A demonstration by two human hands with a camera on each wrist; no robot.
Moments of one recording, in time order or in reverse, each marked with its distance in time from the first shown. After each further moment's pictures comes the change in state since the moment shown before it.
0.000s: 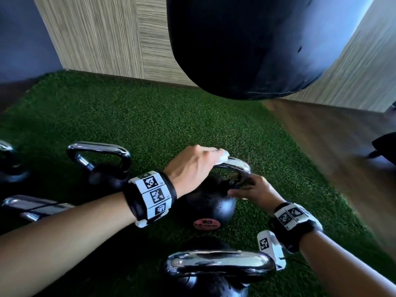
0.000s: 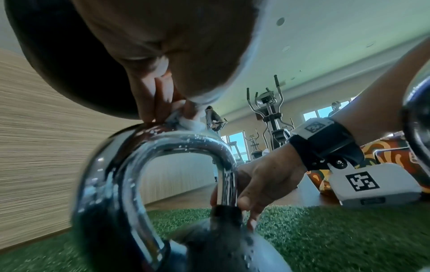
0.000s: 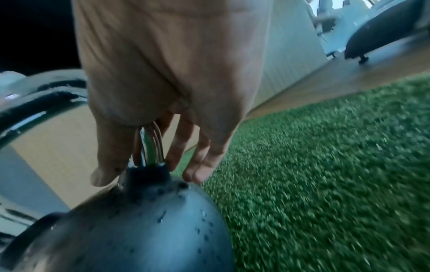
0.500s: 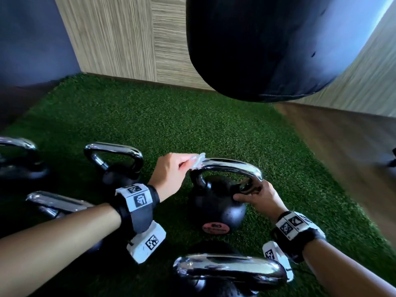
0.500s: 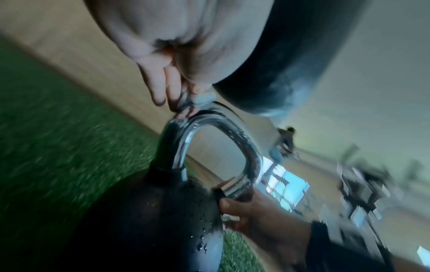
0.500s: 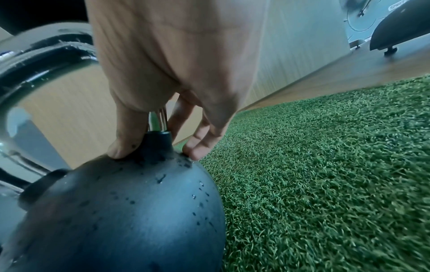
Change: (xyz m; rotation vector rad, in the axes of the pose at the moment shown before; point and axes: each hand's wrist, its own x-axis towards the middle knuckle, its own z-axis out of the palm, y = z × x) left_hand -0.051 -0.047 0.010 -0.341 0.228 -0.543; right_hand 0.022 0.033 0.020 0.027 0.181 0.115
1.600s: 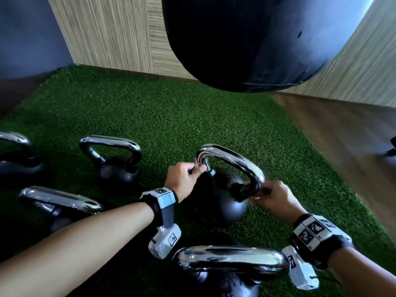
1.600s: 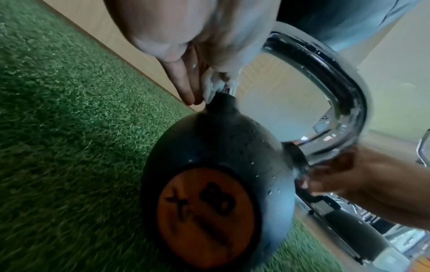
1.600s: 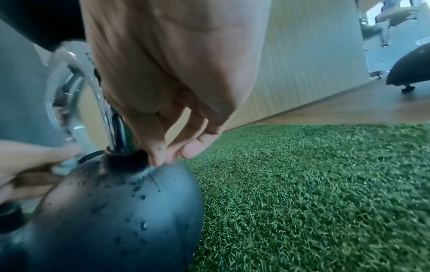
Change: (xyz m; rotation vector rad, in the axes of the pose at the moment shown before) left_hand -0.011 -0.034 0.068 0.006 -0.031 -0.212; right_hand -0.035 -0.004 -0.026 -0.234 -0.061 -0.195
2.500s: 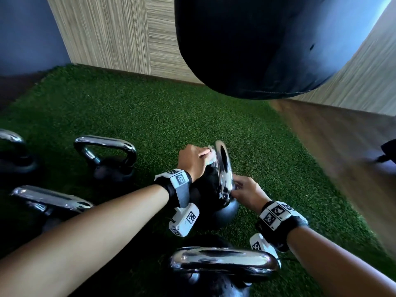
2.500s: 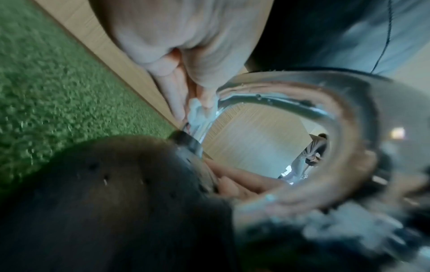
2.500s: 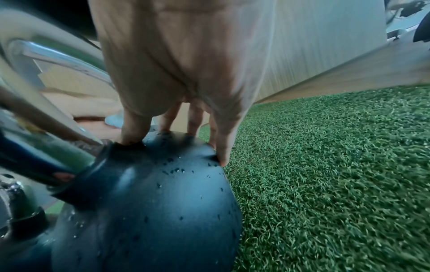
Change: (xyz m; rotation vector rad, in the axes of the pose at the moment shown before) left_hand 0.042 0.060 0.005 -0.093 -0.065 -0.102; right_hand 0.039 -0.019 0.036 0.184 -0.183 -0.059
